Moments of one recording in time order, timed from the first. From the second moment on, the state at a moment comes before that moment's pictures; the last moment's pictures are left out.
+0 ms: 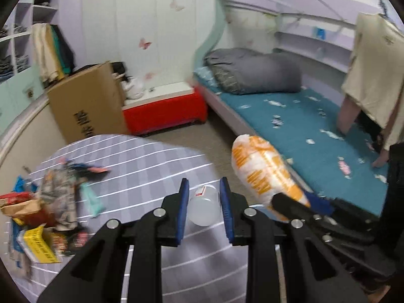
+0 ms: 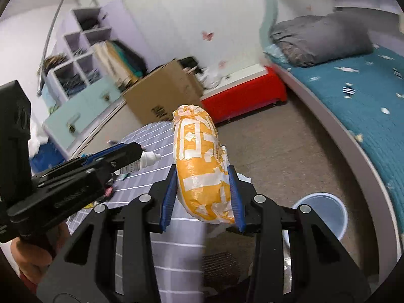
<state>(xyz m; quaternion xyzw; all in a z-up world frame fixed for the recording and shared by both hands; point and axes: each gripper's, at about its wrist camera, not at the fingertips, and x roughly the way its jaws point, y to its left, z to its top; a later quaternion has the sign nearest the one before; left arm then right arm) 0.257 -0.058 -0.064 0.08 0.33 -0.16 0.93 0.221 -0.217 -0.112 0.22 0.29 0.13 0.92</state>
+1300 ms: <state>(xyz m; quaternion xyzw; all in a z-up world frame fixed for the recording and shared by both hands) 0.318 -0.247 -0.236 0.15 0.44 -0.20 0.86 0.203 -0.383 -0.271 0.33 0.35 -0.07 0.87</state>
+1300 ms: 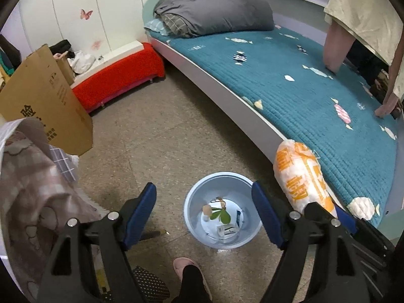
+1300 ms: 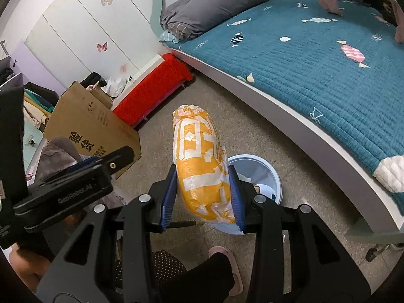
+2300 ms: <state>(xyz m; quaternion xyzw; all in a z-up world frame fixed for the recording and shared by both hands) 0.286 -0.226 -0.174 0.14 0.38 -0.18 0.89 0.198 -0.366 -0.241 0.33 0.34 -0.06 0.88</state>
